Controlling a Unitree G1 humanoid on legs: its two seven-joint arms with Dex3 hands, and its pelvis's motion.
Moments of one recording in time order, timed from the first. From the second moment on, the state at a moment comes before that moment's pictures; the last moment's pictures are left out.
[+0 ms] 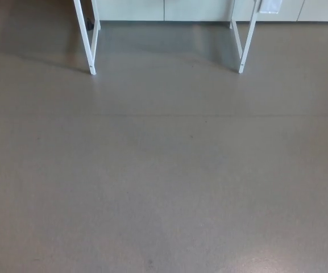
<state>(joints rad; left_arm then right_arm) 0.07 0.65 0.24 1.16 -0.02 0.01 -0.24 0.14 -0.79 -0.09 1.00 -0.11 -0.12 0.13</state>
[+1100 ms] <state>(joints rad) 0.06 0.65 0.24 1.21 -0.02 -0.02 -0.34 0.14 -0.80 -0.06 1.03 -0.15 -0.18 0.14</state>
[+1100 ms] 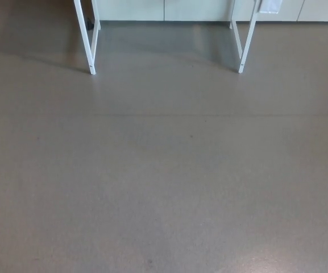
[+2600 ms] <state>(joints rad) 0.07 0.66 0.28 1.21 -0.04 -0.08 -0.32 0.06 -0.75 -0.21 1.17 -0.07 -0.23 0.22</state>
